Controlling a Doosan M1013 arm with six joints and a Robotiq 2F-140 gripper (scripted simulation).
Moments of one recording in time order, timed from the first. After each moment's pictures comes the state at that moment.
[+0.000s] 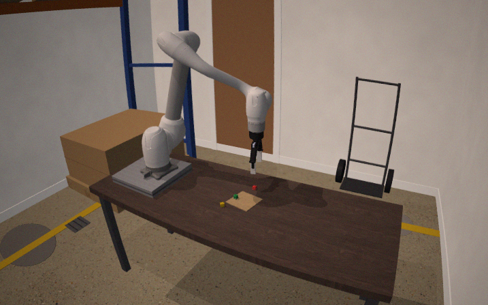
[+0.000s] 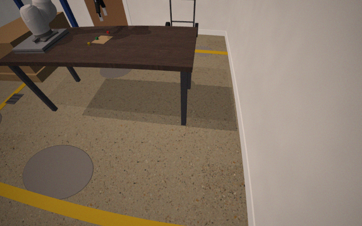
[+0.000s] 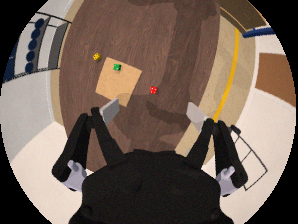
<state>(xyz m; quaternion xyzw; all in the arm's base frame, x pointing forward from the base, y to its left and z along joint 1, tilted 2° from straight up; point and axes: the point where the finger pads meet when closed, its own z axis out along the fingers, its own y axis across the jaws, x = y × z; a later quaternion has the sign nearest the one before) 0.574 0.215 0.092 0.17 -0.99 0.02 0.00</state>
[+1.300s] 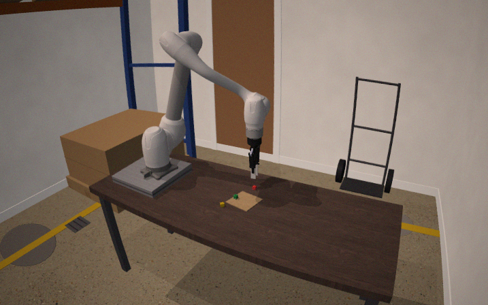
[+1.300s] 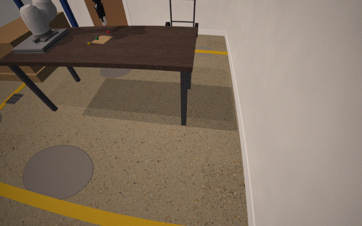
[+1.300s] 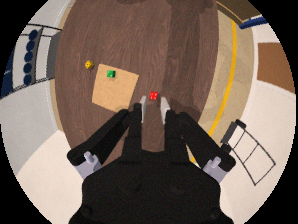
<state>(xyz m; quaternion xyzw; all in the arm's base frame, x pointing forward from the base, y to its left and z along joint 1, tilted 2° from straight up) 0.564 0.210 0.057 0.12 -0.99 0.02 0.00</state>
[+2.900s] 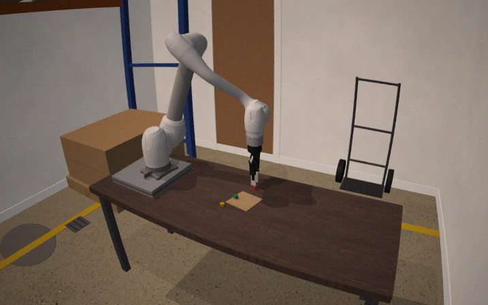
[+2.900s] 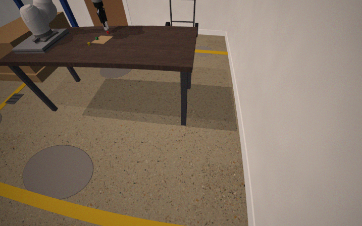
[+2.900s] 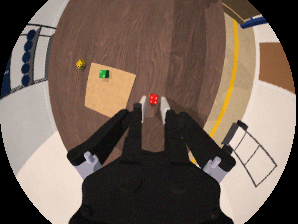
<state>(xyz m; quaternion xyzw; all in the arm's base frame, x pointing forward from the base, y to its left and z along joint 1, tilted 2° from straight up) 0.565 0.209 0.015 0.12 -0.99 0.02 0.00</state>
